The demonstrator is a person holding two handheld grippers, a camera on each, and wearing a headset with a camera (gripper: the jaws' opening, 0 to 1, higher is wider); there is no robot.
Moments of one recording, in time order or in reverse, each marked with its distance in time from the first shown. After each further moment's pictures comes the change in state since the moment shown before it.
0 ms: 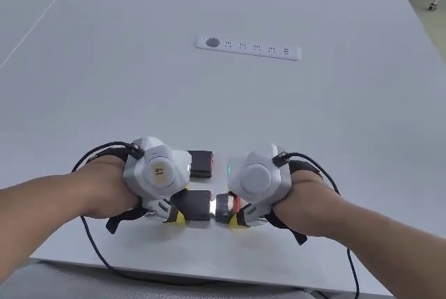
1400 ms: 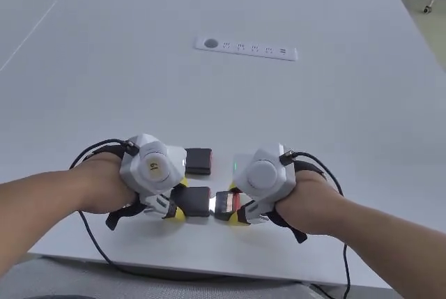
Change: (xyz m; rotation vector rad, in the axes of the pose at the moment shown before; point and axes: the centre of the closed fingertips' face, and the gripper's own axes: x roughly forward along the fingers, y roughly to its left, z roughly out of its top) left arm -0.004 -0.001 -0.002 -0.014 -0.035 0.013; right arm -0.003 0.004 0.000 0.050 -0.054 -0.022
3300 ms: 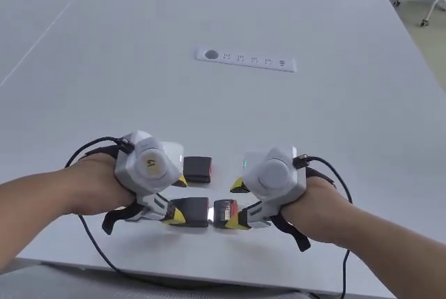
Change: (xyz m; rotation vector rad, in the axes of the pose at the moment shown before) left arm -0.032 0.008 0.018 -0.035 -0.020 0.069; right arm -0.031 -0.005 0.017 0.074 -0.093 -0.060
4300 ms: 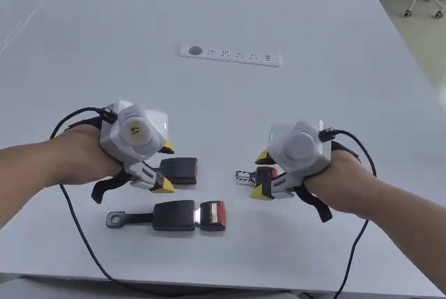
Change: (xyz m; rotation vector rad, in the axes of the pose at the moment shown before) left arm 0.003 0.065 0.011 -0.005 -0.014 0.056; right arm -0.039 -0.075 -0.063 0.057 0.067 -0.124
